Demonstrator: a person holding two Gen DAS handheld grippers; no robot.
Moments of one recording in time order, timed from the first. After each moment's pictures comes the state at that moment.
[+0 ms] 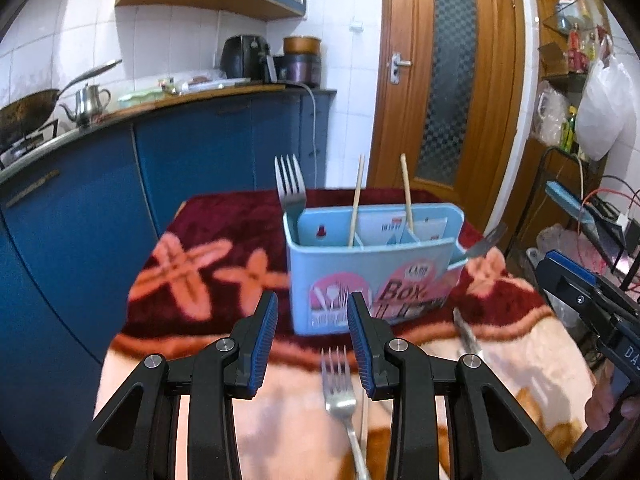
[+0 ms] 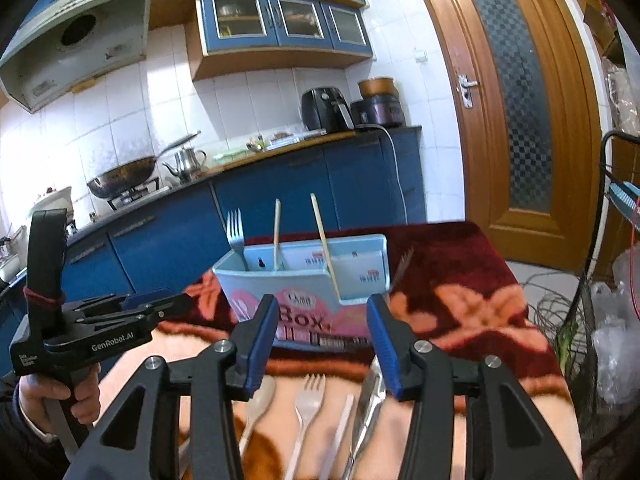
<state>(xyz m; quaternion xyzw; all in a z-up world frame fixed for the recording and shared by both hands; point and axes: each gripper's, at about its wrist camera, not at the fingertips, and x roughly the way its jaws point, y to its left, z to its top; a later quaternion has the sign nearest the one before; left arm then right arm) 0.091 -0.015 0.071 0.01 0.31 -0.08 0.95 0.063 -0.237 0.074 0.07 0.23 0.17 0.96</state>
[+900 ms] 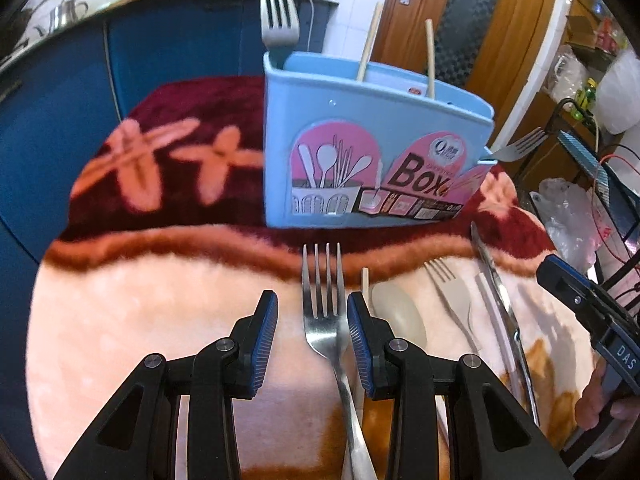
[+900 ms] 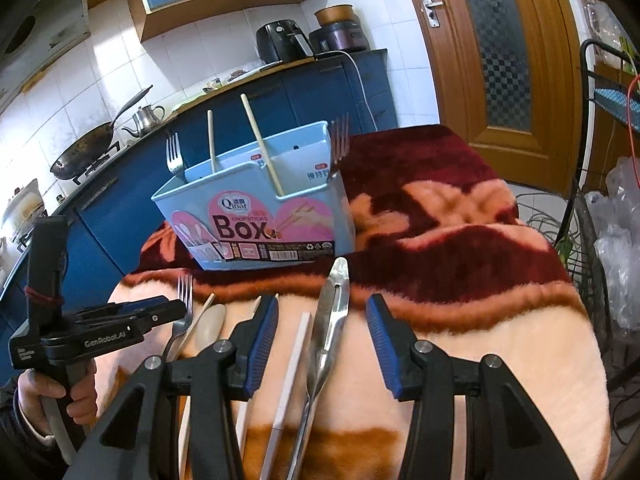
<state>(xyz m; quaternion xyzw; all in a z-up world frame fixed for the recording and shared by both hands) 0.118 -0.022 -0.004 -0.03 0.46 -0.11 0.88 0.079 -0.261 0.016 0.11 0.35 0.13 0.92</state>
